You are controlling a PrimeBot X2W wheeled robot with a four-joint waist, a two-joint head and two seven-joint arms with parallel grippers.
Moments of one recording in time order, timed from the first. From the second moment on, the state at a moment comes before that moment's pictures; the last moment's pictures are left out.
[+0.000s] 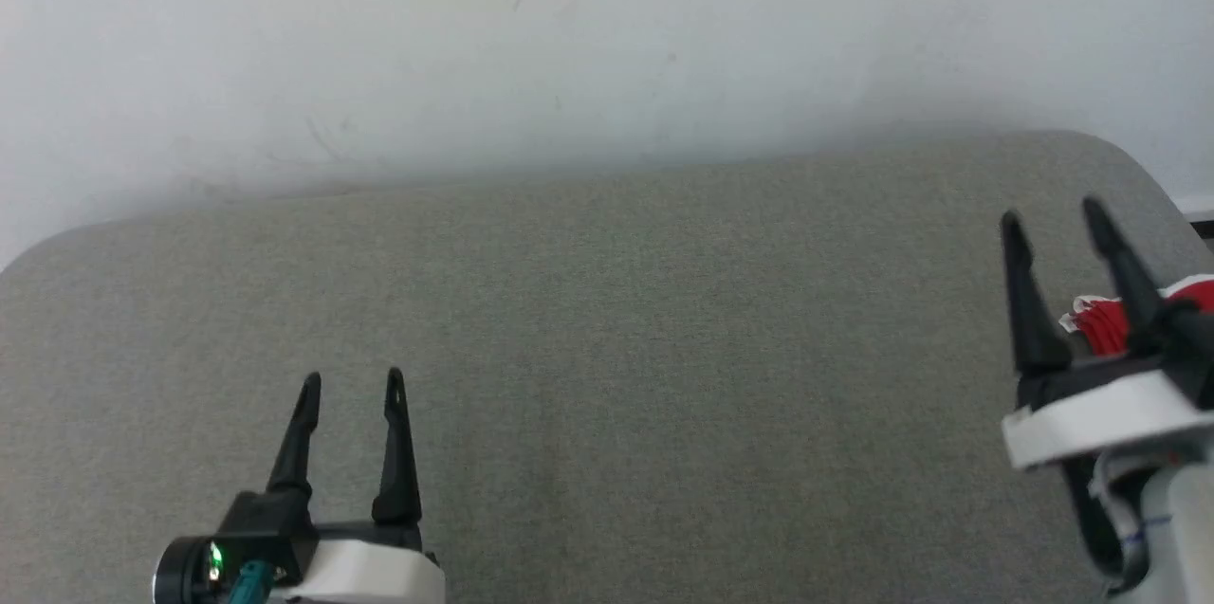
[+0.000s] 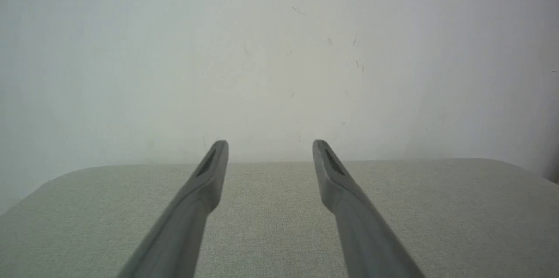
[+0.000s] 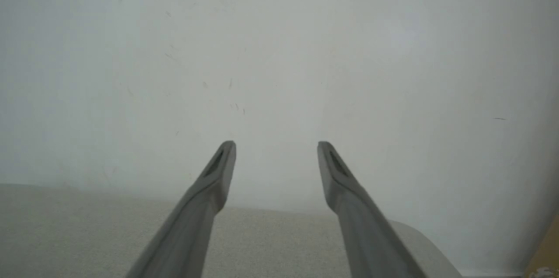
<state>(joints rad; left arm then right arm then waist) 0.08 0.07 -0.05 -0.04 -0.11 0.06 -0.26 -0.20 -0.23 -0.02 0.09 0.18 0.13 -0.20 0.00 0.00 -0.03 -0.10</state>
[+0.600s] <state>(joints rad) 0.14 0.06 -0.07 0.04 -0.10 0.07 -0.26 0.08 -0.06 -0.03 0.05 0.11 0.13 -0.25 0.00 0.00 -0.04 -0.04</state>
